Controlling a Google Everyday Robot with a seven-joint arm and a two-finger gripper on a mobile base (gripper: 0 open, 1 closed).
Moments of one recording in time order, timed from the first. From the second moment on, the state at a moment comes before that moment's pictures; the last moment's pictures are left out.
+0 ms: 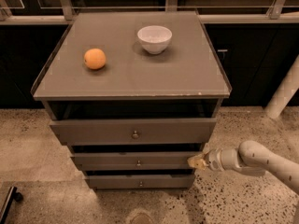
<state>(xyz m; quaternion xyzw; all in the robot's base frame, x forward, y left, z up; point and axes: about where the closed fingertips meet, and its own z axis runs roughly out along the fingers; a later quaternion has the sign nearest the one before) 0.578 -0.216 0.416 -0.29 0.85 0.31 0.31</state>
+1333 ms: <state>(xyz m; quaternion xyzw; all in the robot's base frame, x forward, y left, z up) 0.552 -0.251 0.449 -0.29 0.85 0.33 0.31</state>
